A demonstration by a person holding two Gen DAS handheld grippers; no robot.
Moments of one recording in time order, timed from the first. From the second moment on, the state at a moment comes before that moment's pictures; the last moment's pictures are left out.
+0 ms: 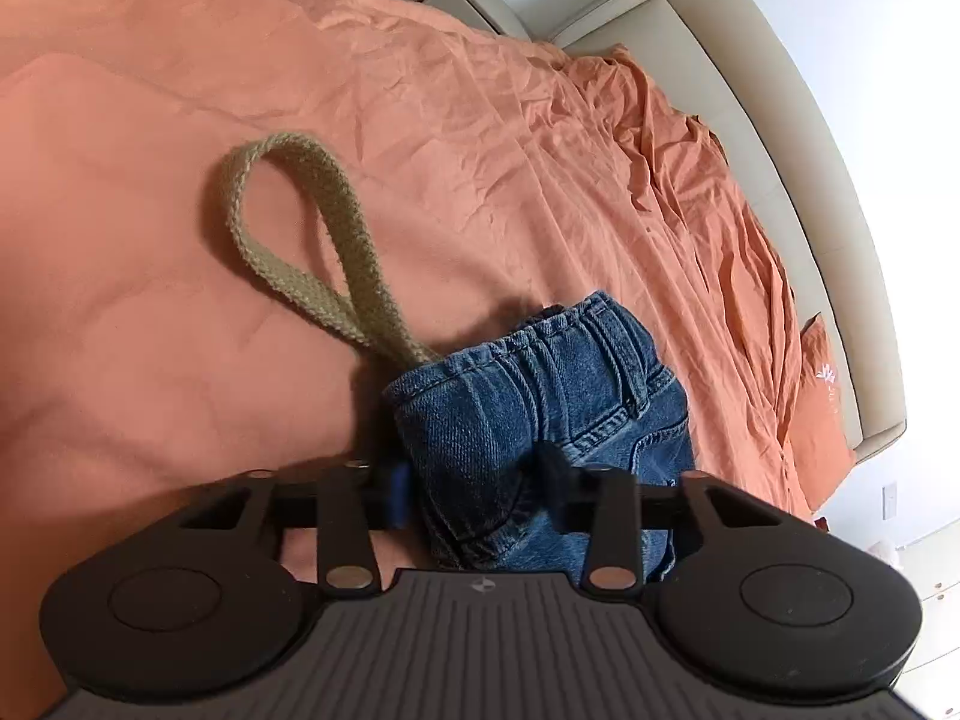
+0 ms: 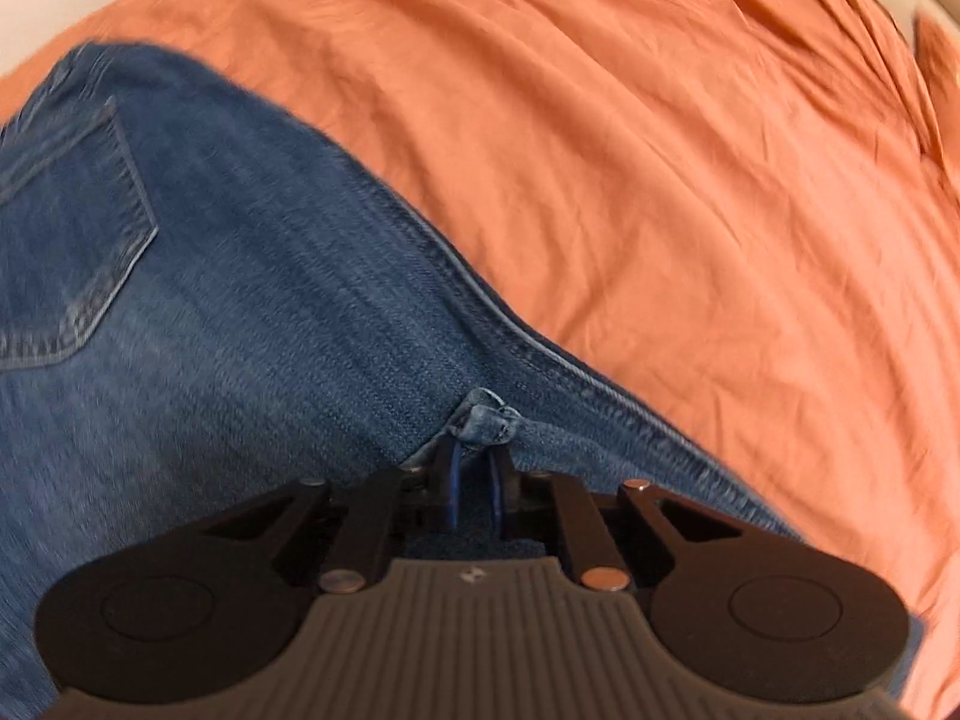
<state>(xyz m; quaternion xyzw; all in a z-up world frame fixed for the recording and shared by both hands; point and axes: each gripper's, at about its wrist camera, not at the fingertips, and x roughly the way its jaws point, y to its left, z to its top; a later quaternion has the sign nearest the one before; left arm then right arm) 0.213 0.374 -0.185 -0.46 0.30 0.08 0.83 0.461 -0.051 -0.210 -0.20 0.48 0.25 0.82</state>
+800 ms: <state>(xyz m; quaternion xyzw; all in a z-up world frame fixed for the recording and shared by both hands) 0.231 0.104 -0.005 0.01 0.26 0.01 0.97 0.342 -0.141 -0.119 -0.12 0.41 0.25 0.87</state>
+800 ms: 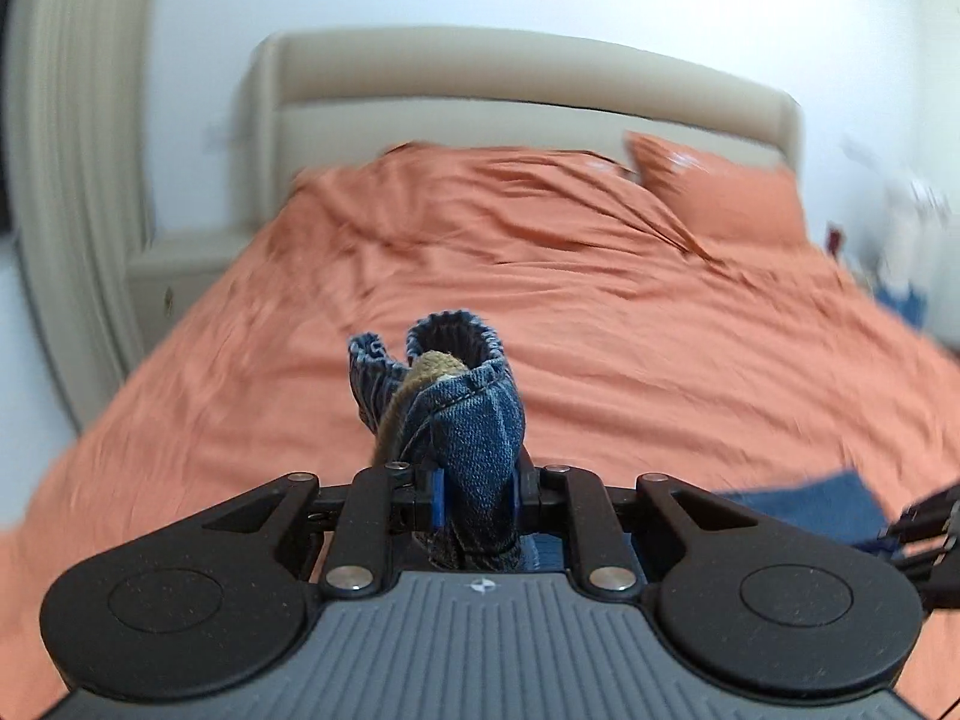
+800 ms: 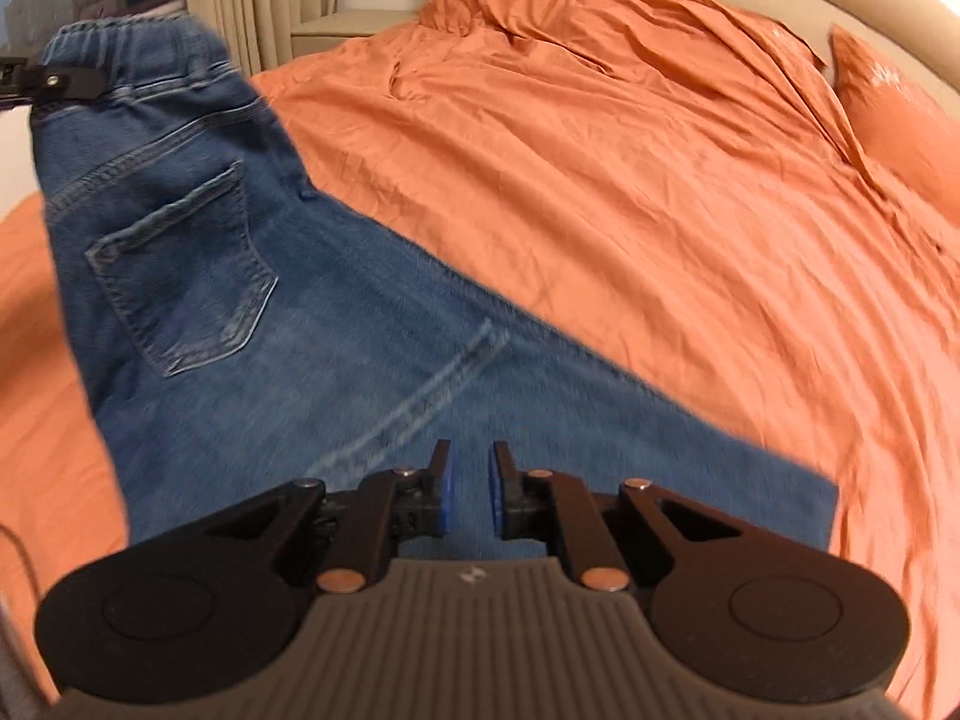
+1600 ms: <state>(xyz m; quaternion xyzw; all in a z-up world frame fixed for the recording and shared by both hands) 0.224 -0.069 -0.126 0.09 0.43 -0.23 0.87 0.283 -0.249 -0.149 -0.03 0.47 0.21 0.86</state>
